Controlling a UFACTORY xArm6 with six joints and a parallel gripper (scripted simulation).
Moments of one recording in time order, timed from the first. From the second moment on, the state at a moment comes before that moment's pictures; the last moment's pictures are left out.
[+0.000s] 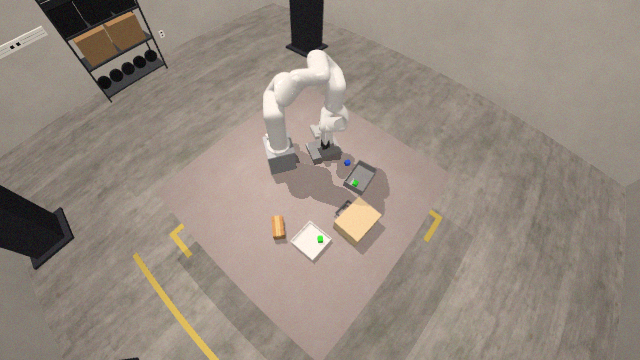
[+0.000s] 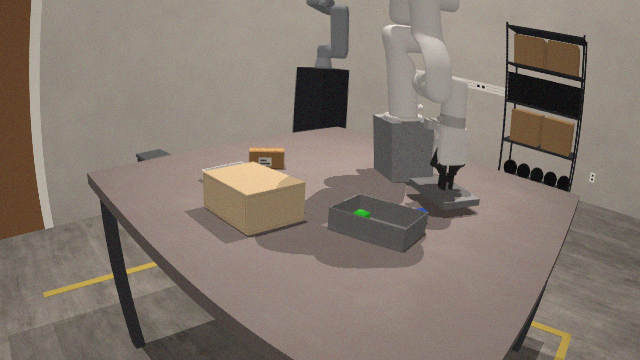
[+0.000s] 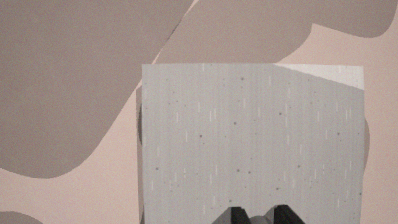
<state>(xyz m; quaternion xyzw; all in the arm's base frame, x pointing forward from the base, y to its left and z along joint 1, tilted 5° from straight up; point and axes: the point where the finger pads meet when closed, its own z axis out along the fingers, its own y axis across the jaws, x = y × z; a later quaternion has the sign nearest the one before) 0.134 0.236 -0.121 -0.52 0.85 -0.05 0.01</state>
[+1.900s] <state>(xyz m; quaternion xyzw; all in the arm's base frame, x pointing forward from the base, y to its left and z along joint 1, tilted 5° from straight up) 0.135 0.236 -0.143 -0.52 0.85 -0.04 0.02</state>
